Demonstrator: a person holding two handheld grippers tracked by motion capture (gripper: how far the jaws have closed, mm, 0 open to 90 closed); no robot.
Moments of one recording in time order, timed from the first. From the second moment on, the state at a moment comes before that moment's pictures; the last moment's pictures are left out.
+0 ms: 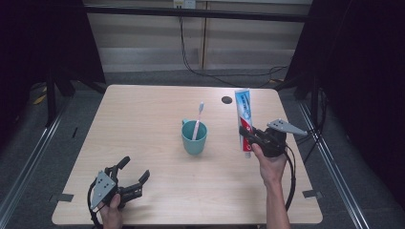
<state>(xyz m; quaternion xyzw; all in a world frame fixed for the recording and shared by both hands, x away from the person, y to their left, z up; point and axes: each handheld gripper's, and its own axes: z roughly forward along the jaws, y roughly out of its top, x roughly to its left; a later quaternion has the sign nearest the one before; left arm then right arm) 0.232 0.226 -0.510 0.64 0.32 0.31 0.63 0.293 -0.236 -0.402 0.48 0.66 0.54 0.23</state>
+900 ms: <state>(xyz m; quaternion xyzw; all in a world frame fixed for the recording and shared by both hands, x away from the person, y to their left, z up) 0.232 0.226 -0.510 0.64 0.32 0.31 0.63 0.302 -0.211 -0.371 0.42 0.65 0.58 0.26</state>
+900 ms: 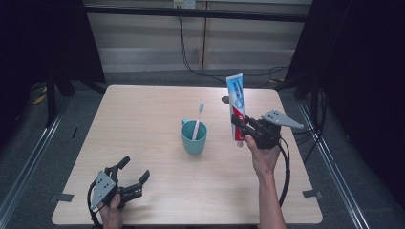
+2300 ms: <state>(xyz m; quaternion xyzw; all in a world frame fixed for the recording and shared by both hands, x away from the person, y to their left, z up) 0.232 0.225 -0.510 0.64 0.32 0.30 0.63 0.346 -0.146 -0.351 0.38 0.68 0.58 0.23</state>
